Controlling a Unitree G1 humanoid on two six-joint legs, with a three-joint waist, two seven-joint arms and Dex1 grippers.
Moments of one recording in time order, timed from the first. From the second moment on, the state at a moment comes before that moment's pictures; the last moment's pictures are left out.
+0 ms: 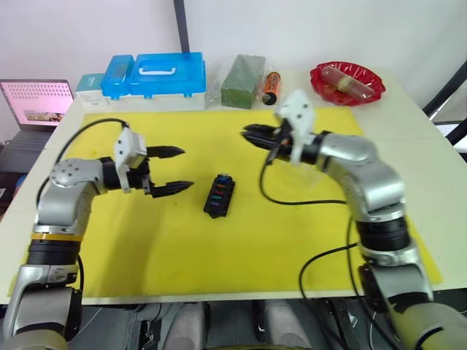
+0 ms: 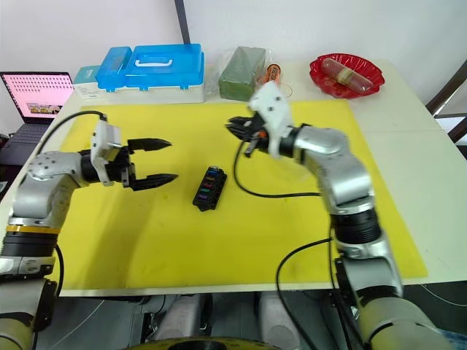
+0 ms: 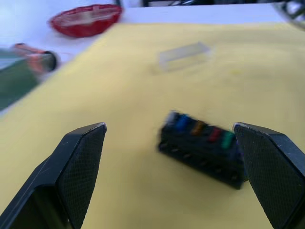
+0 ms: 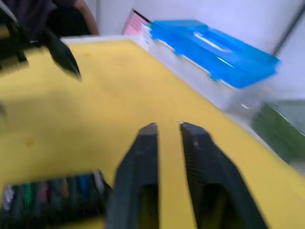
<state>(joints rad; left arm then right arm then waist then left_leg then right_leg) -0.53 0.73 0.11 0.18 -0.42 0.18 -1.24 -0.68 -0.59 0.00 -0.17 0.26 0.62 0.81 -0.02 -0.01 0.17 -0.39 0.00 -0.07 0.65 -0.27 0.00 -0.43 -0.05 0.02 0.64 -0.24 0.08</state>
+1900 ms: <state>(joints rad) -0.53 0.71 -0.02 -0.36 -0.60 0.37 -1.18 -0.36 -0.64 -0.08 0.11 0.26 0.36 0.76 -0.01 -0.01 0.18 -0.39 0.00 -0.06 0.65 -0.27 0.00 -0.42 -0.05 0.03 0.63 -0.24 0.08</state>
